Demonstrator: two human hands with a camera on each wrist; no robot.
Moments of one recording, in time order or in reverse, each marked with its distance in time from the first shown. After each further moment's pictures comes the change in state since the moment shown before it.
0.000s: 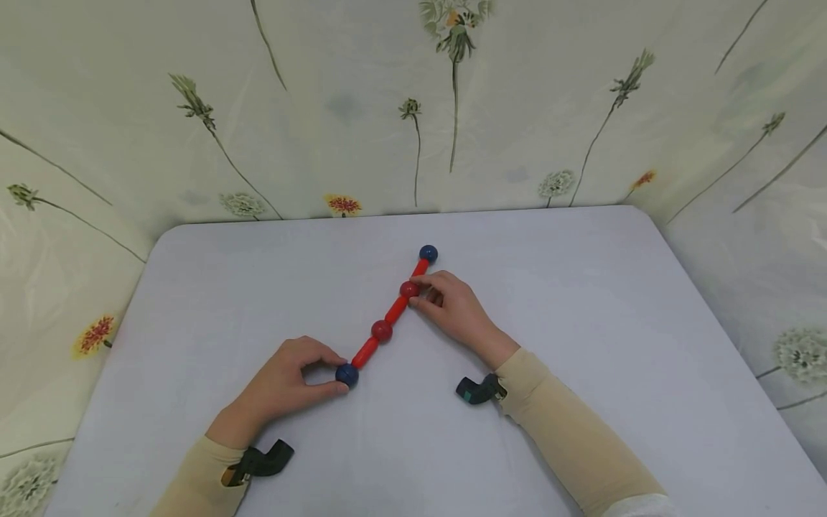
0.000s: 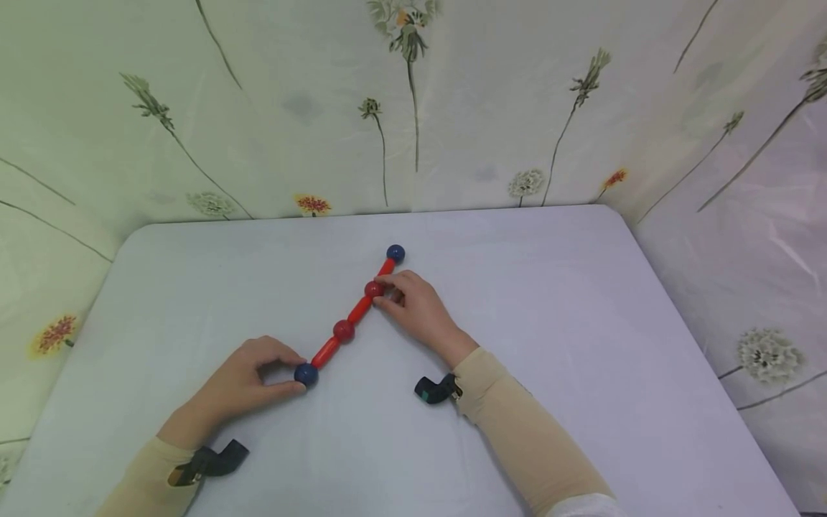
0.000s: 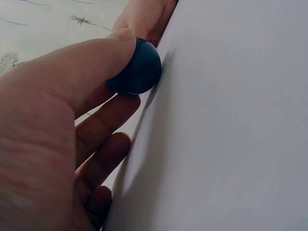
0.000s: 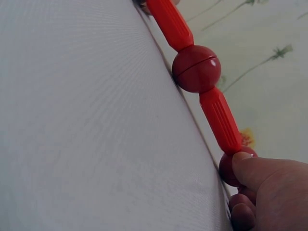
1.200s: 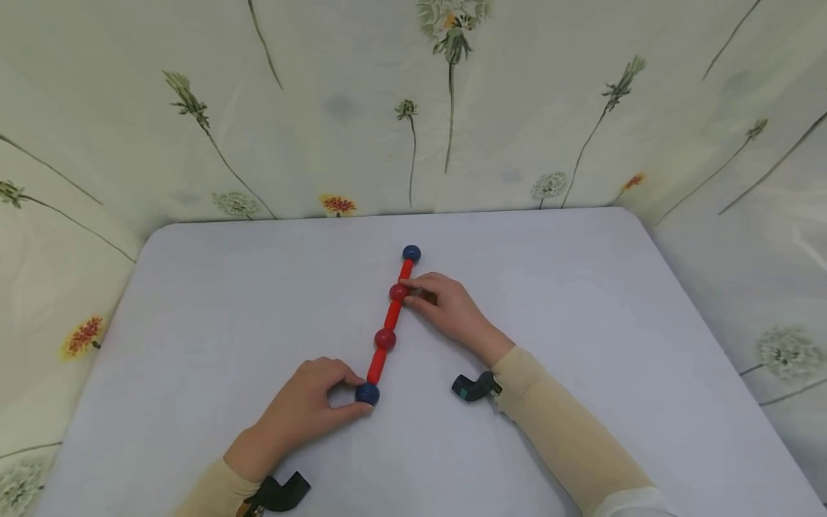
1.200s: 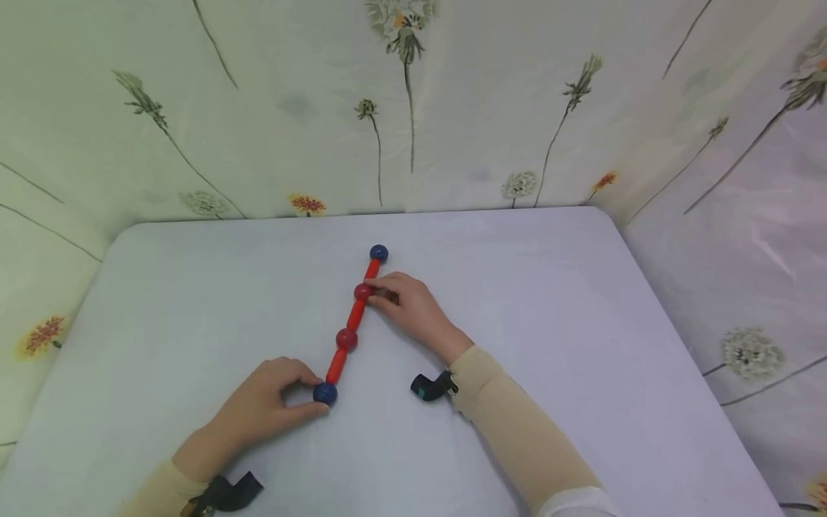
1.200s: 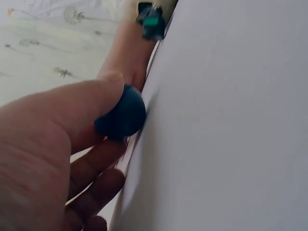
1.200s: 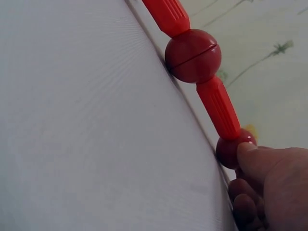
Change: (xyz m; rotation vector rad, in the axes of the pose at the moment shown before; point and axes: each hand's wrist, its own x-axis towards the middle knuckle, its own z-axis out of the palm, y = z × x) left_hand -0.001 0.043 0.034 0.060 -0.009 -0.094; right_hand 0.001 -0.005 -0.007 0.038 -0.044 -0.042
